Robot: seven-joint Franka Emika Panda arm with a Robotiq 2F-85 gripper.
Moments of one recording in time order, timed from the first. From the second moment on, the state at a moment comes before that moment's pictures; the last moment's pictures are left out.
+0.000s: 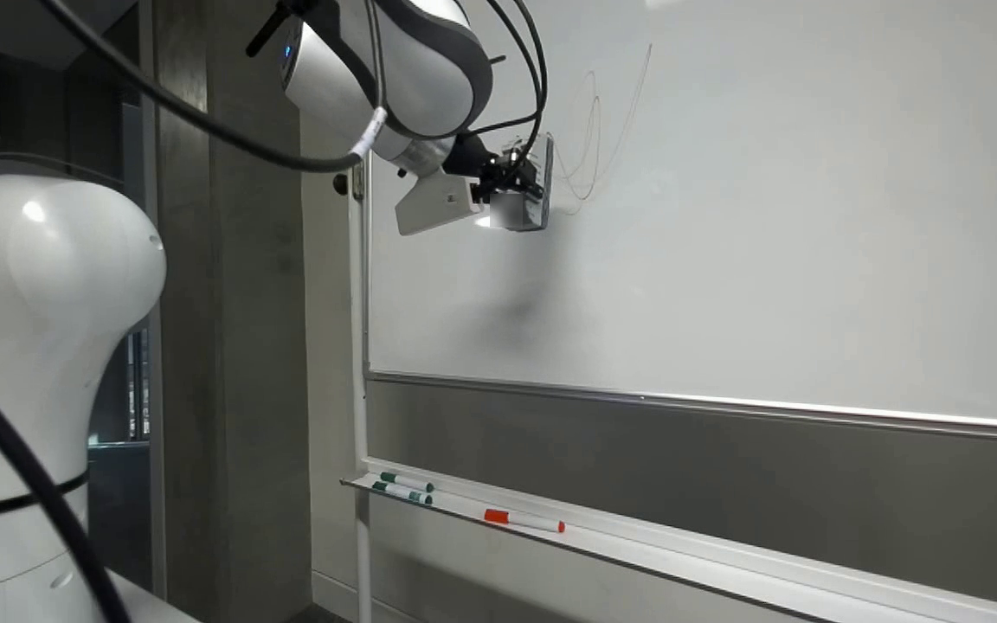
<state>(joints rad) 0.34 -0.71 -0.73 -2.50 -2.56 3.02 2.08</state>
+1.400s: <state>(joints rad) 0.56 -0.74 -0.97 -2.49 -2.58 3.02 2.01</state>
